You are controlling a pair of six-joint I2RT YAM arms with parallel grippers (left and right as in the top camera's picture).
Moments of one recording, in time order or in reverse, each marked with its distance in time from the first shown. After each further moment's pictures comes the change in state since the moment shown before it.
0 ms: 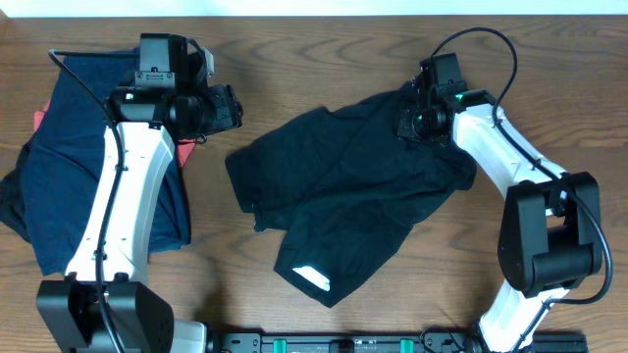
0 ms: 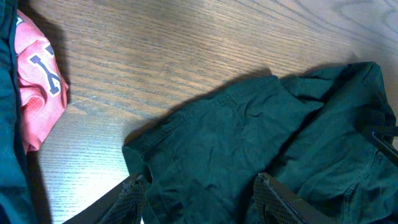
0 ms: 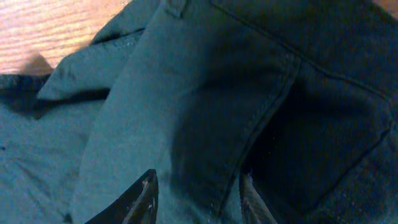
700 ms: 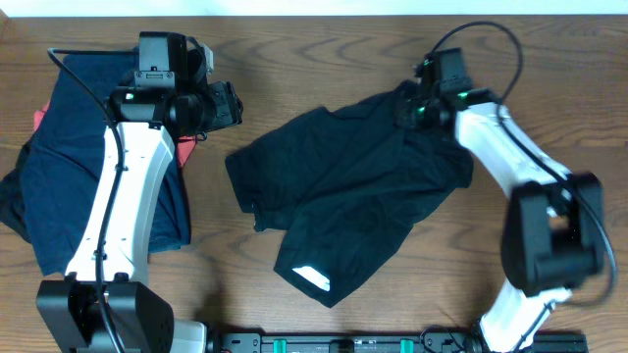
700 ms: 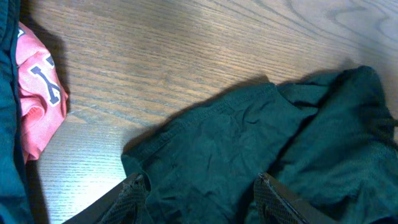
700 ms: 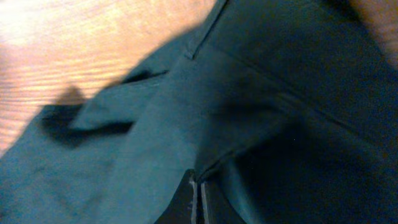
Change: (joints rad) left arm 0.000 0.000 0.000 0.027 0.000 0.000; right arm -0.024 -0.026 0.014 0.071 -0.057 -0.001
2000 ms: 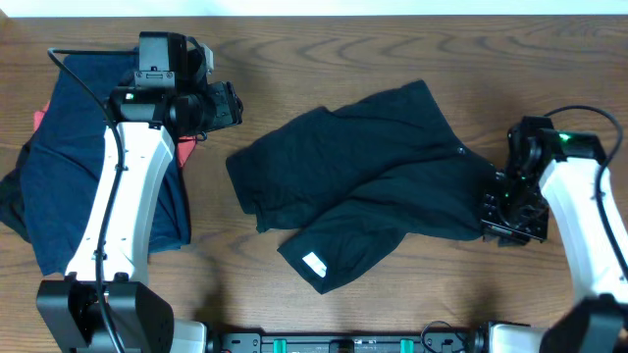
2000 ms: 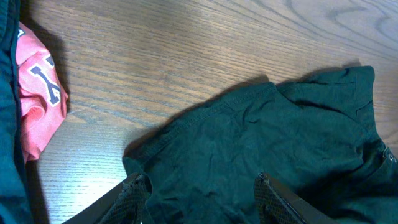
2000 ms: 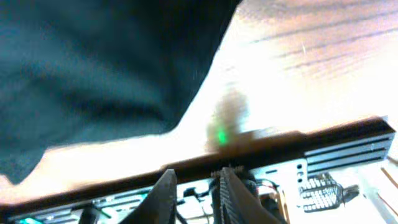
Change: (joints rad) left arm 0.000 0.000 0.000 0.000 0.000 0.000; right arm -0.267 -0.449 -0.231 -0.953 0.183 -0.140
